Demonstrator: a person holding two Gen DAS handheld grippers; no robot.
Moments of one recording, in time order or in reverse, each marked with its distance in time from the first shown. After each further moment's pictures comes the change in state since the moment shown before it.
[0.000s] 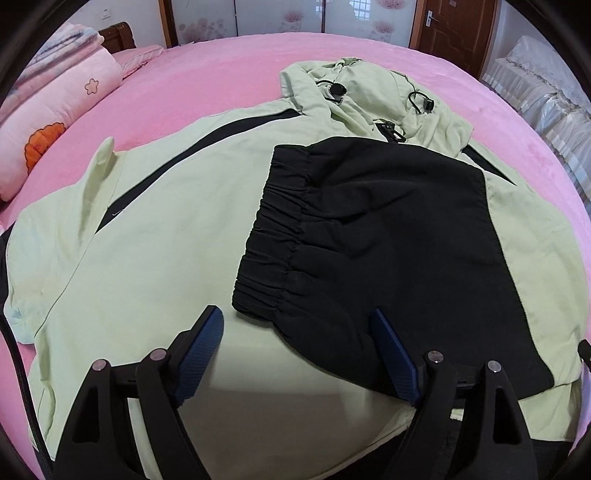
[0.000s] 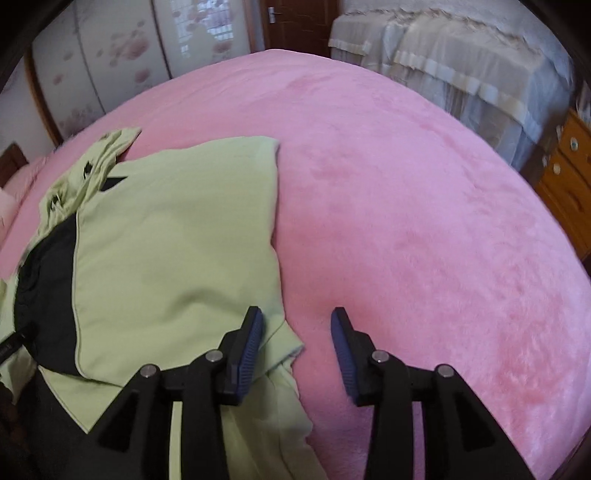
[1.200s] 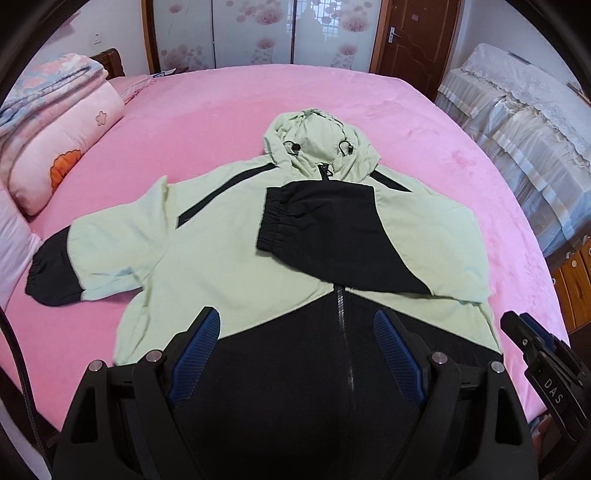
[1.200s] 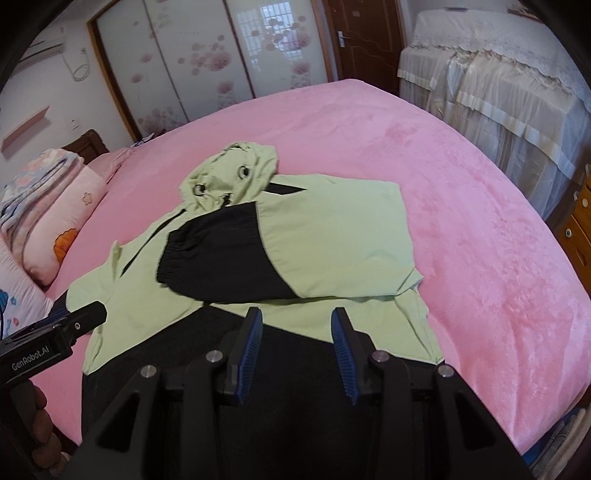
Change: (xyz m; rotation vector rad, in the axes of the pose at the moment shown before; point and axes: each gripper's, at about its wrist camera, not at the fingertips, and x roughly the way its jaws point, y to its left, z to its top) left arm -0.210 0.018 -0.046 0.060 -0.059 -0.106; right arm -0.182 0.103 -0.056 -0.150 -0.079 0.237
